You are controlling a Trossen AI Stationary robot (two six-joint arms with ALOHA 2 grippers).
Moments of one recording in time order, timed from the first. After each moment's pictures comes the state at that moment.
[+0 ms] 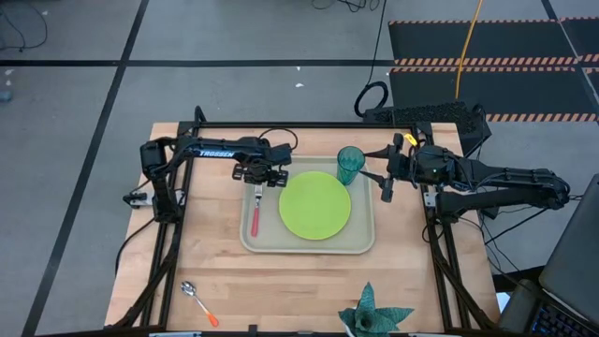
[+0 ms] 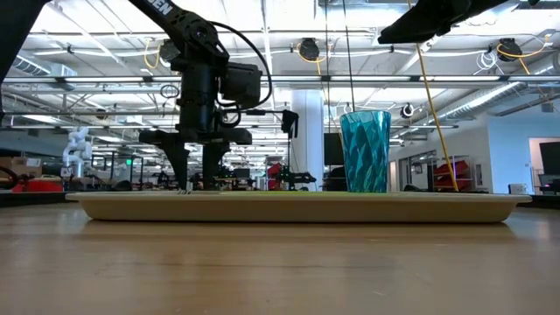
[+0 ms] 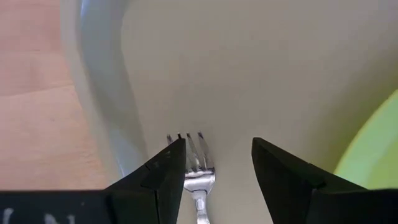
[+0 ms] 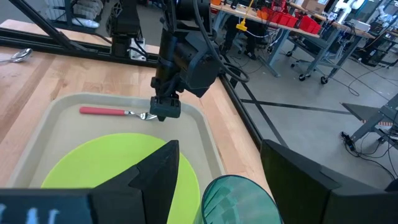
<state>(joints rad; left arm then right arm) 0.34 1.85 1.24 -0.93 0.00 -1.07 -0.11 0.73 0.69 -0.25 0.20 -0.22</state>
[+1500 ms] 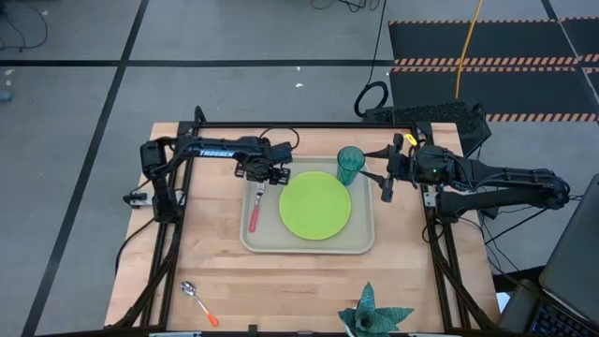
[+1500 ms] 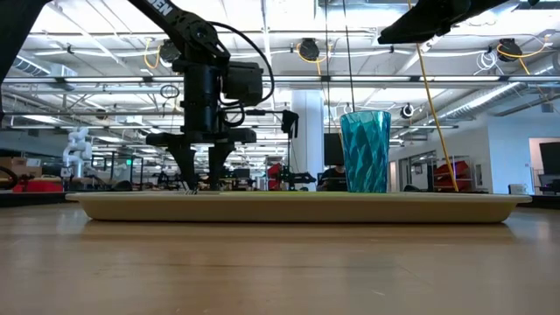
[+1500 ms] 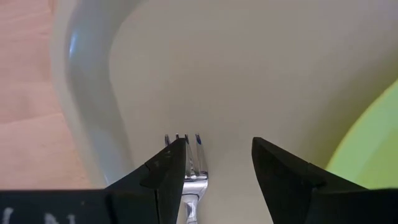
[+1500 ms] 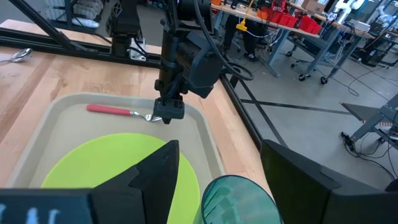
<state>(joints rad) 0.34 1.85 1.24 -0.87 -0.04 -1.03 -0.11 0.73 0.69 -0.25 0.20 -0.22</state>
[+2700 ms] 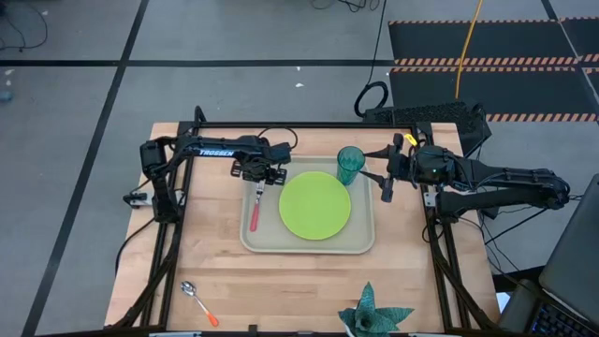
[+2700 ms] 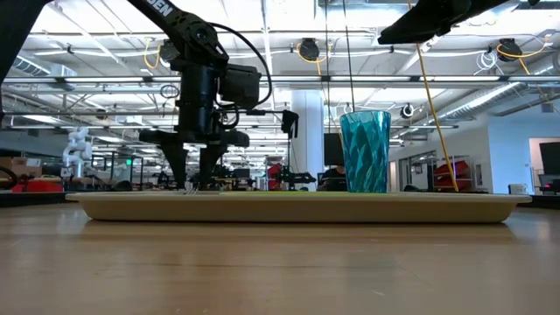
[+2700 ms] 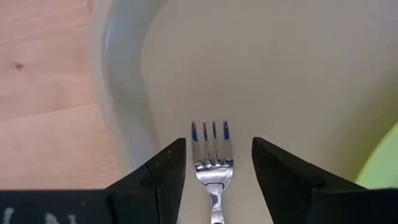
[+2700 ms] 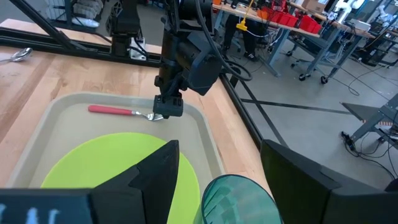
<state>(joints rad) 0.35 1.85 1.24 -0.94 -0.05 -1.03 -0.11 0.73 0.69 -0.25 0.20 -0.22</state>
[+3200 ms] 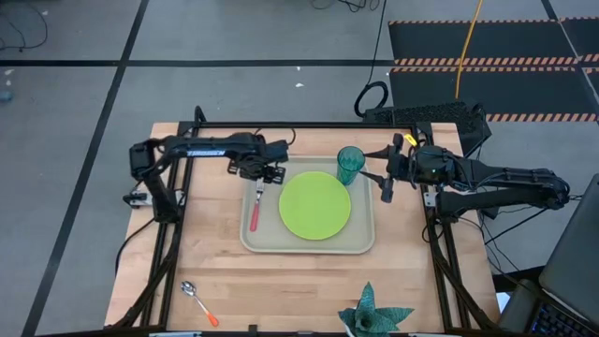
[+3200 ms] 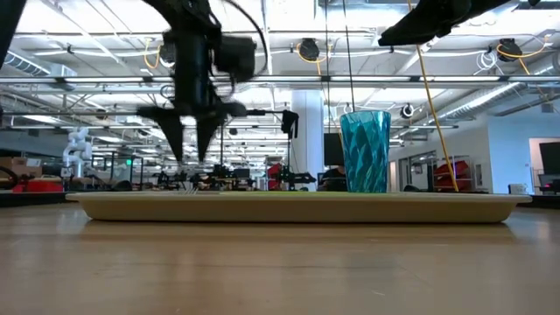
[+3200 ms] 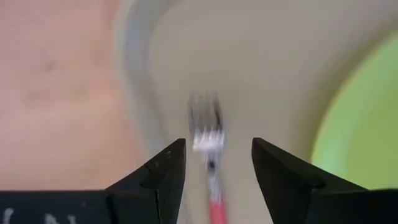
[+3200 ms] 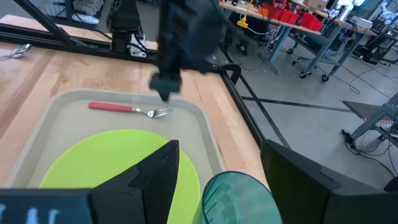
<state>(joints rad) 0.32 1.75 1.29 -1.05 -0.06 -1.02 -0.11 0.73 0.69 -0.26 0.20 -0.22</state>
